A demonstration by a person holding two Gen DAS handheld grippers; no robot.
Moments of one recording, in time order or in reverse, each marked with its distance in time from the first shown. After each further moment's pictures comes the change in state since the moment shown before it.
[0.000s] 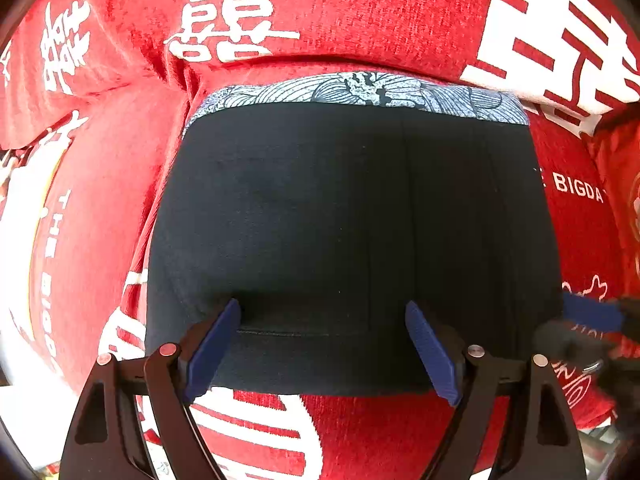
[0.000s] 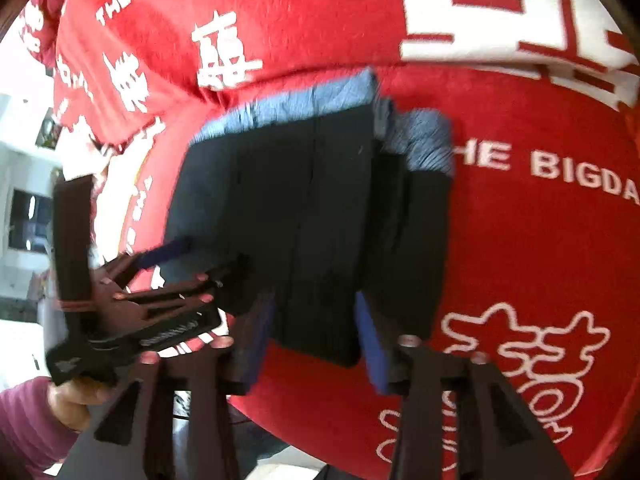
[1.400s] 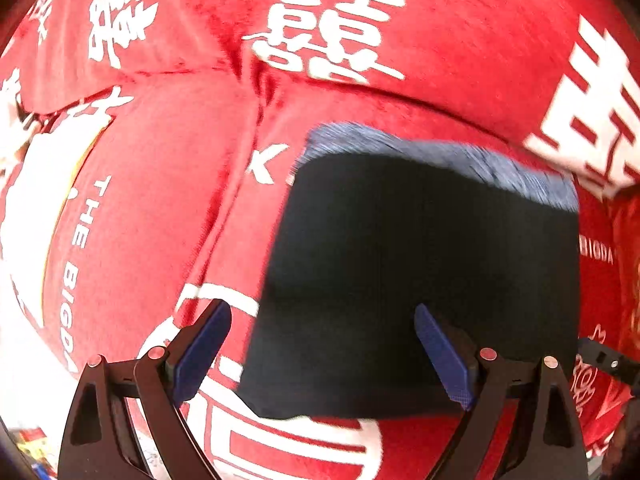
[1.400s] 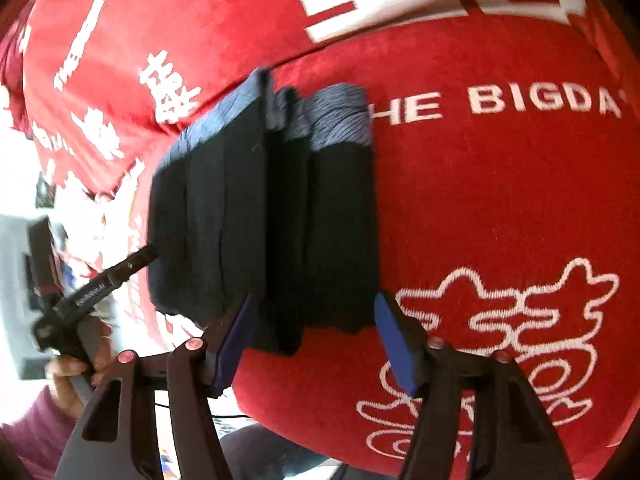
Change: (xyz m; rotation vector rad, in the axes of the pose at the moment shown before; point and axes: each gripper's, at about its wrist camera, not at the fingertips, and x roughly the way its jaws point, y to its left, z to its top) left arm -0.009 0.091 0.019 -0.153 -0.031 -0.005; right arm -0.015 -0.073 -0.015 0.250 -0.033 0.106
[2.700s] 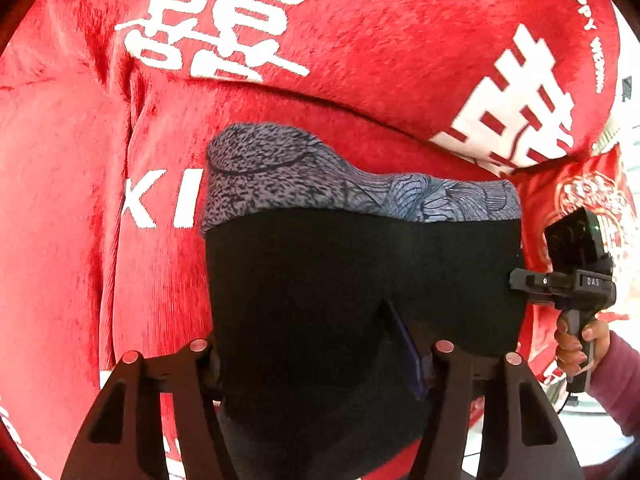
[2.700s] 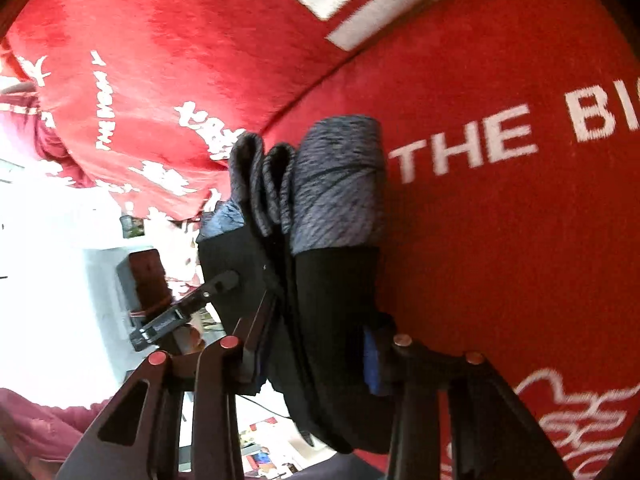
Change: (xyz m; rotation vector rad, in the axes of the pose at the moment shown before) left arm 0.032 -0.001 0.050 0.189 0.106 -0.490; right arm 0.030 -0.015 0.050 0.117 0.063 0.385
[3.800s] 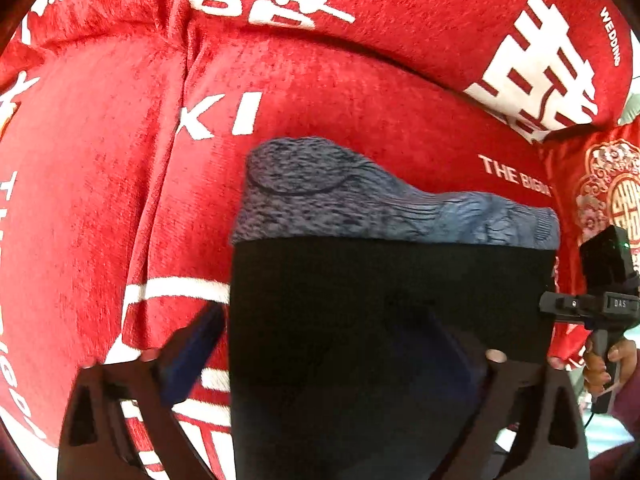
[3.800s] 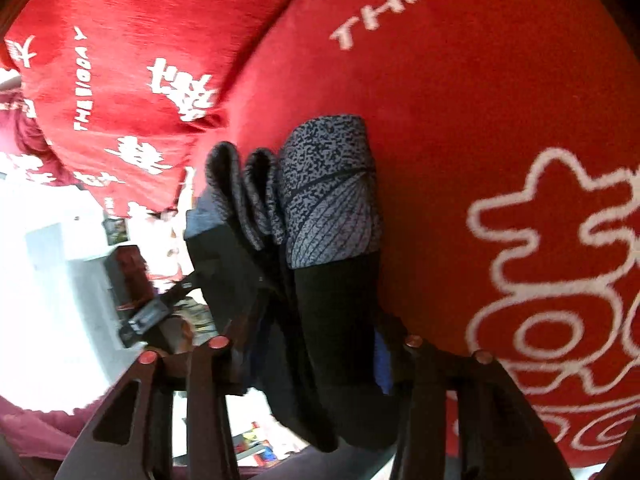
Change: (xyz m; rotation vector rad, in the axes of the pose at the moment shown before) left arm 0.001 0.019 -0.063 -0.023 0.021 0.147; right arm 0.020 -0.023 -0.078 0.083 0.014 -0.098
